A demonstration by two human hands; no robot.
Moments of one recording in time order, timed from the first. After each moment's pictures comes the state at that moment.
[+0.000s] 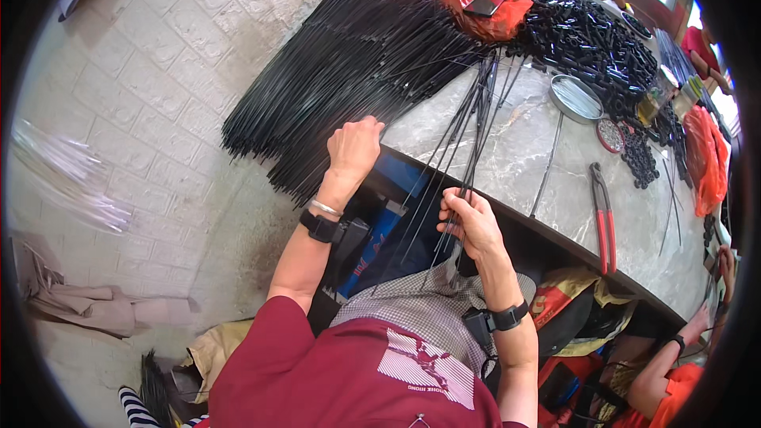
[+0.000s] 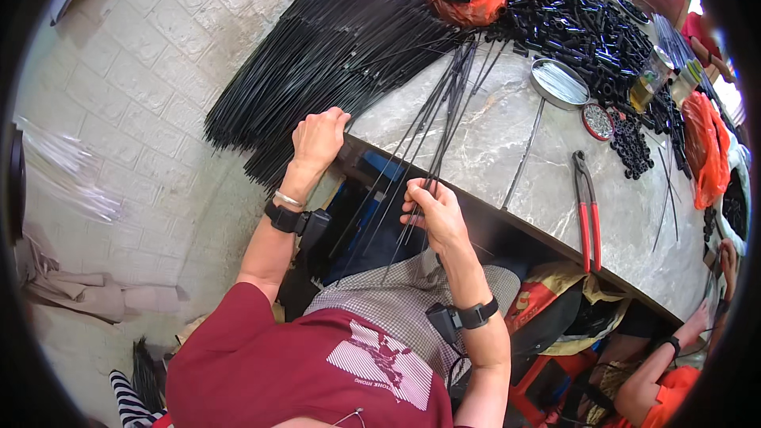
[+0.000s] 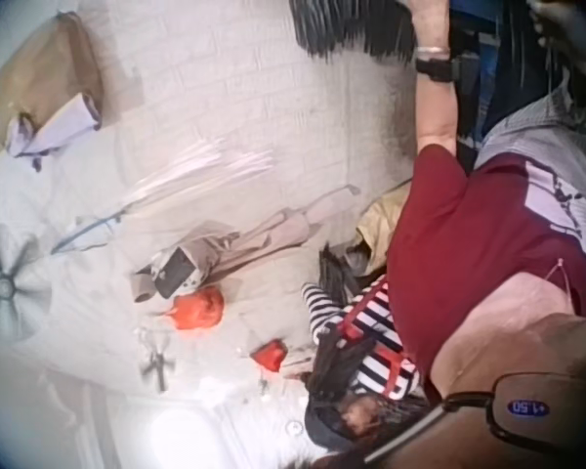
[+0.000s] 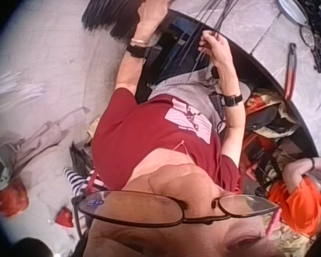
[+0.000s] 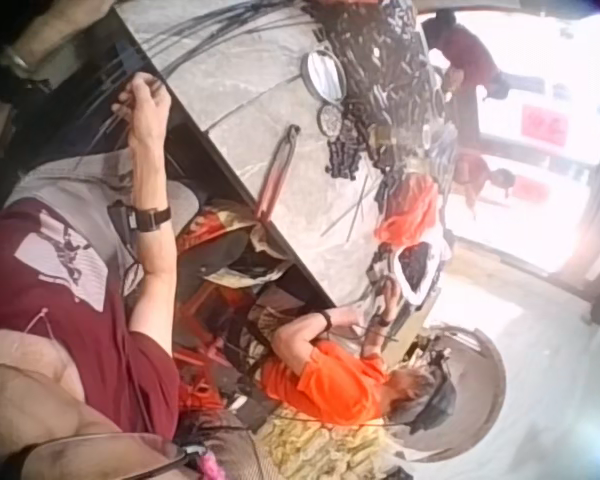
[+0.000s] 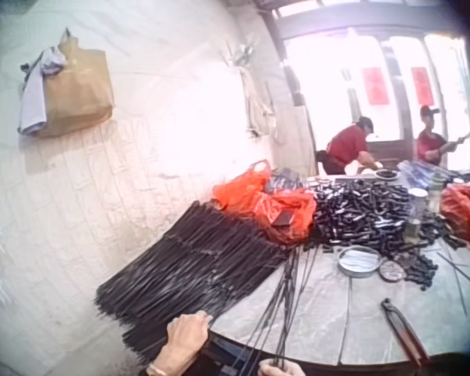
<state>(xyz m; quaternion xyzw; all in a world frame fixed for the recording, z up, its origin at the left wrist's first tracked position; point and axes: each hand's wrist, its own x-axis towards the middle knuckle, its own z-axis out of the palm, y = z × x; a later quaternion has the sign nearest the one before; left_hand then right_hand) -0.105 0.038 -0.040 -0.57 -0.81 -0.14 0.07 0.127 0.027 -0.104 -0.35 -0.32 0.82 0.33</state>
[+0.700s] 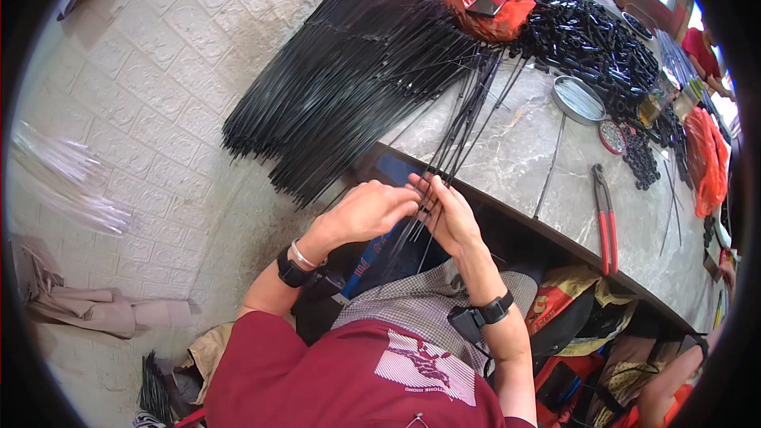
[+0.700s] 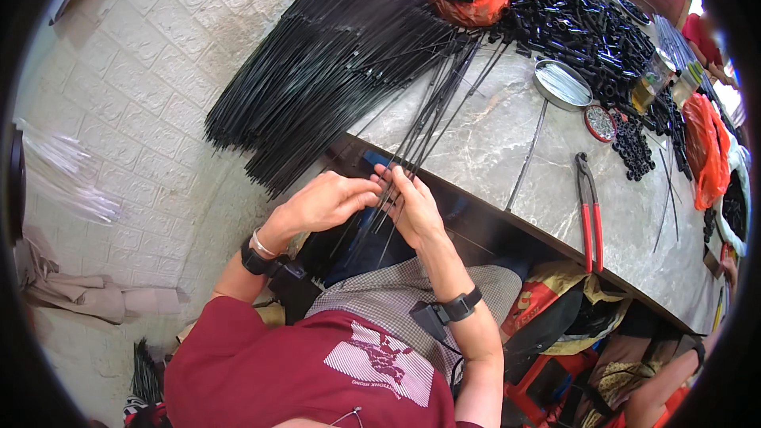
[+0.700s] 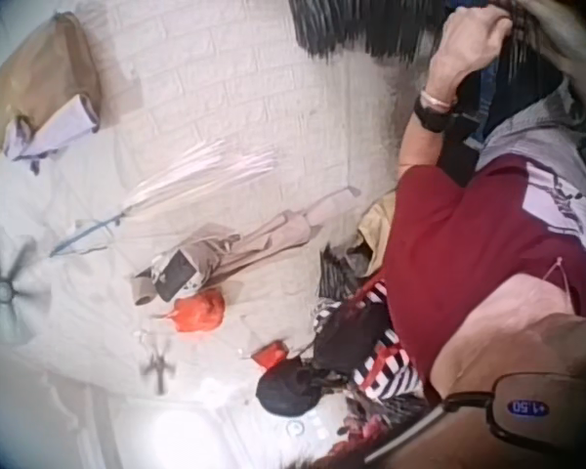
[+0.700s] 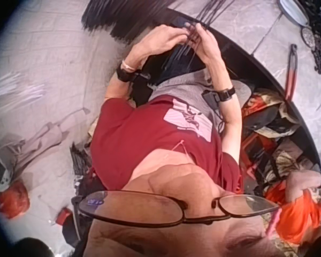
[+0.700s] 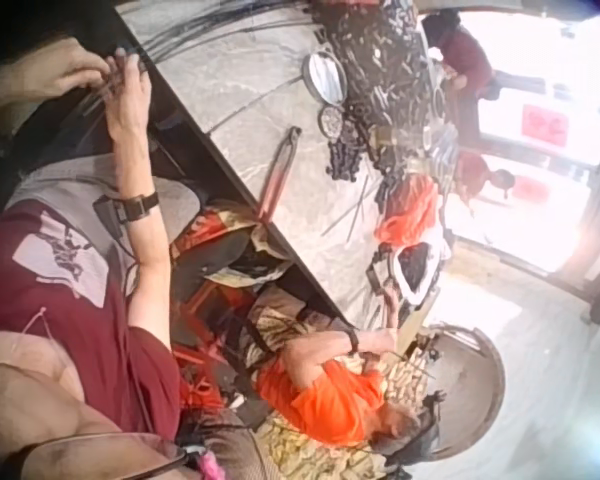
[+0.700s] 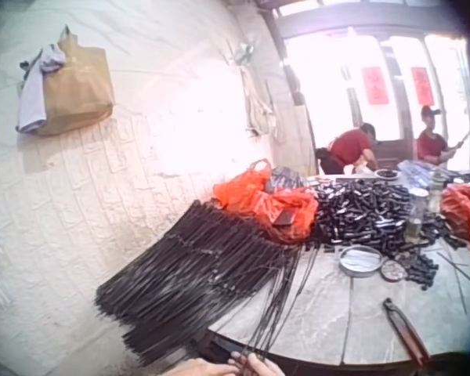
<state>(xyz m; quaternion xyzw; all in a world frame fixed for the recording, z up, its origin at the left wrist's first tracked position) -0.068 -0.032 -0.011 -0.73 -0.62 -0.18 -0.24 0.085 0.025 -0.114 -0.21 -0.20 0.89 0.36</state>
